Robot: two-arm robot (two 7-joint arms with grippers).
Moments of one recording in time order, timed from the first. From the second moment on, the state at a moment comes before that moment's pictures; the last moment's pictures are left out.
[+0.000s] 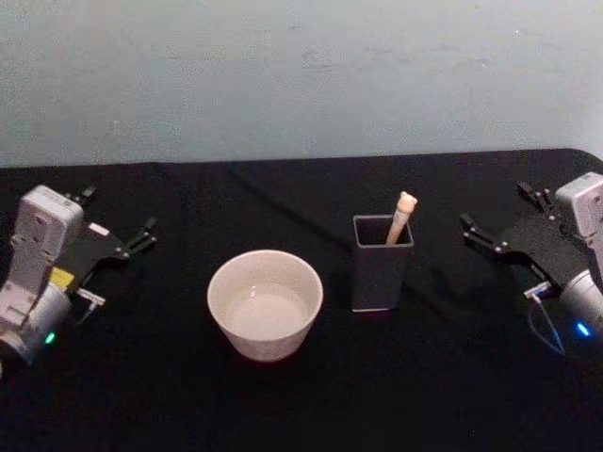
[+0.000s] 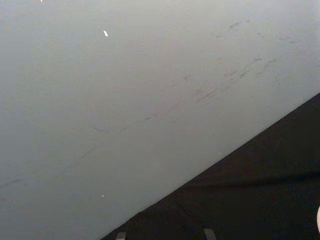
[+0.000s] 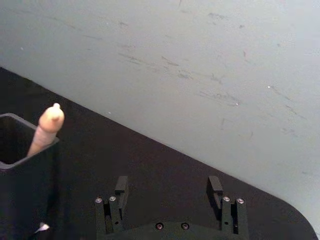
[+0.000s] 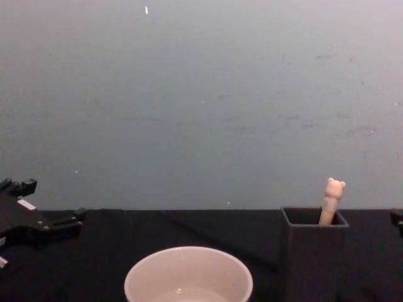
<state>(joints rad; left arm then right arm) -0.20 0.60 0.45 -1.41 -0.25 -0.12 0.03 0.16 0.61 -0.40 -1.46 0.29 -0.11 0.03</state>
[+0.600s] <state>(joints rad) -0.20 0.60 0.45 -1.41 -0.25 -0.12 0.03 0.03 0.66 -0.33 -1.61 0.45 -0.10 0.24</state>
